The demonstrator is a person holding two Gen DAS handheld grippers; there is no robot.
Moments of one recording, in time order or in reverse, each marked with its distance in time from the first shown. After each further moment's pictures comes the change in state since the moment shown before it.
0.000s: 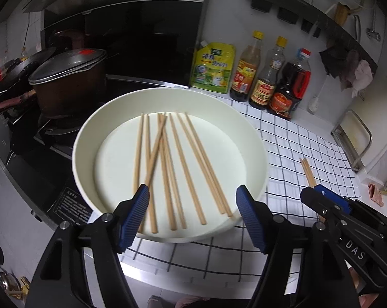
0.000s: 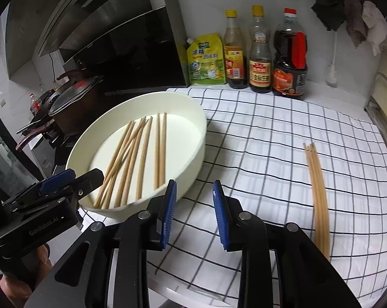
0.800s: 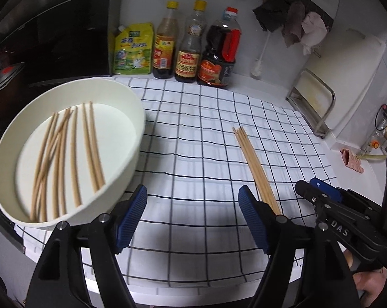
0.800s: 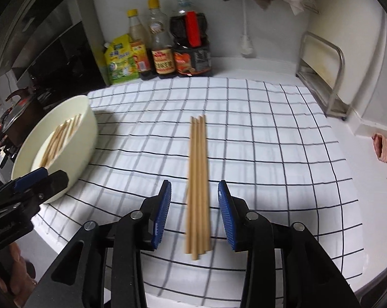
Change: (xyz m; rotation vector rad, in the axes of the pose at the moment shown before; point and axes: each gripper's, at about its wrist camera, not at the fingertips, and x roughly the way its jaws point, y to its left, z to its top) left arm 0.037 -0.135 -0.028 0.158 0.088 -0.172; right arm -0.026 -0.160 -0.043 0.141 0.051 -0.216
